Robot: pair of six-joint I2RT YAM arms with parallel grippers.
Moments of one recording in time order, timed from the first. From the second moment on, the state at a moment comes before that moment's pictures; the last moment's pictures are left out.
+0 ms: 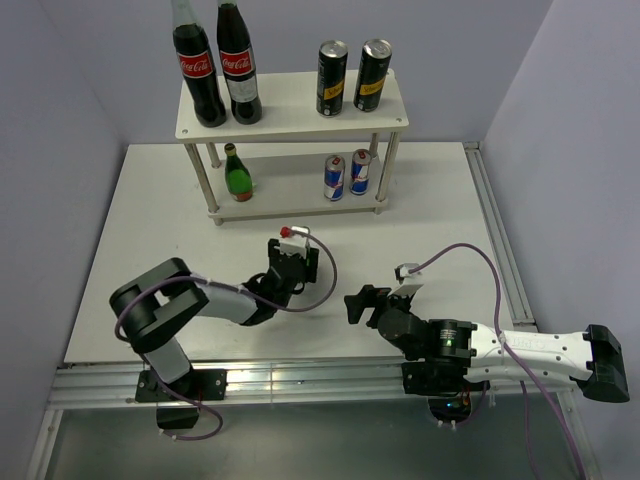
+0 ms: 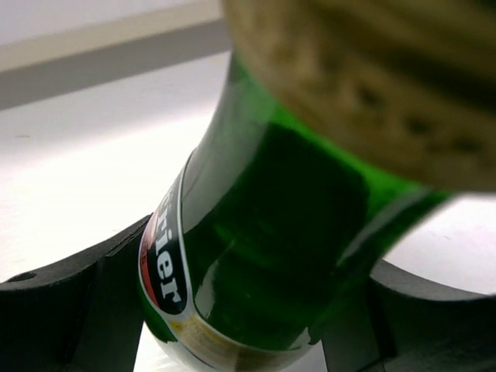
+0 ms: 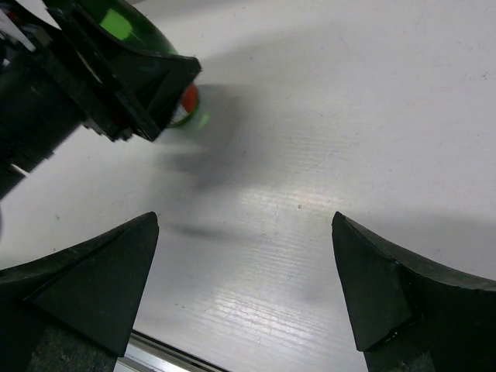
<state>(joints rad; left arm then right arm) -0.97 1.71 0.59 0.77 -0.61 -0.29 1.31 0.63 0.31 -0.25 0.85 0.93</state>
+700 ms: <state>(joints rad) -0.60 1.65 0.81 0.55 -0.55 -0.27 1.31 0.62 0.31 -0.25 0.85 0.93</state>
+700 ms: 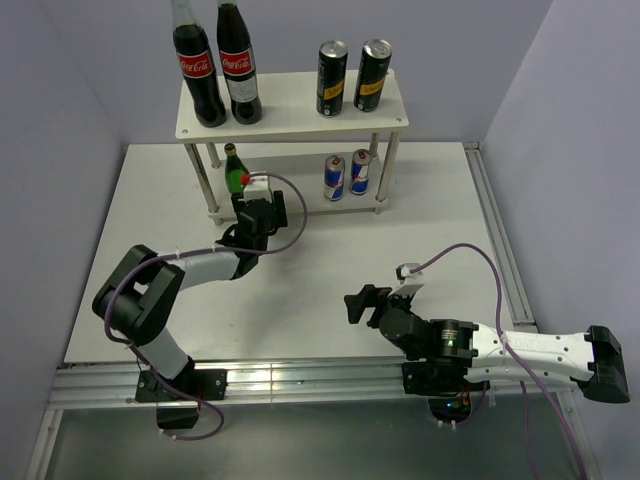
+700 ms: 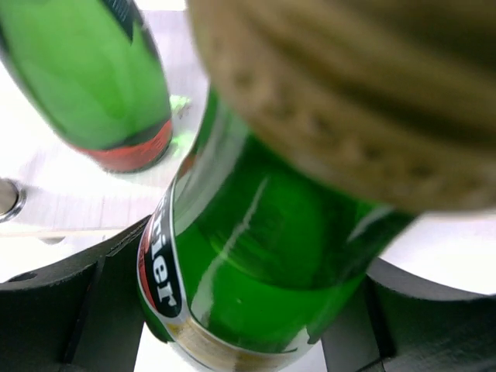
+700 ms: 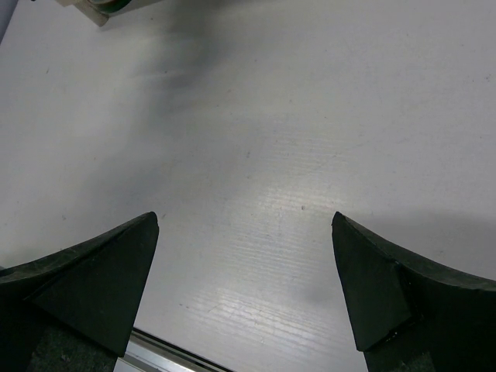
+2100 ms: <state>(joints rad) -0.48 1.98 1.17 0.60 -0.62 -0.26 1.31 0.65 0.31 -0.24 0.84 0.91</state>
